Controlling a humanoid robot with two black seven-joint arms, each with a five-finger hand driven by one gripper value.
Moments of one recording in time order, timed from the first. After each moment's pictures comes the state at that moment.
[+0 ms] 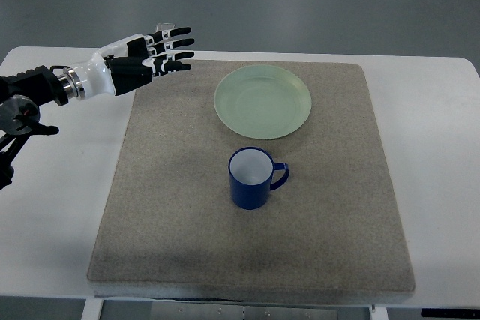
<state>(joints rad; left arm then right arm) -0.66 0.51 -0.91 -1.06 0.42 -0.58 0.12 0.00 0.00 0.03 0.10 -0.03 0.19 0.20</state>
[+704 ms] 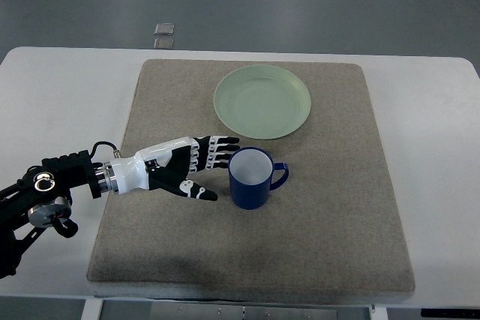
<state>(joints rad) -0.37 0.44 -0.85 -1.31 0.89 -0.58 -0.12 0.00 0.00 0.03 0.10 -0.03 0.19 0.20</state>
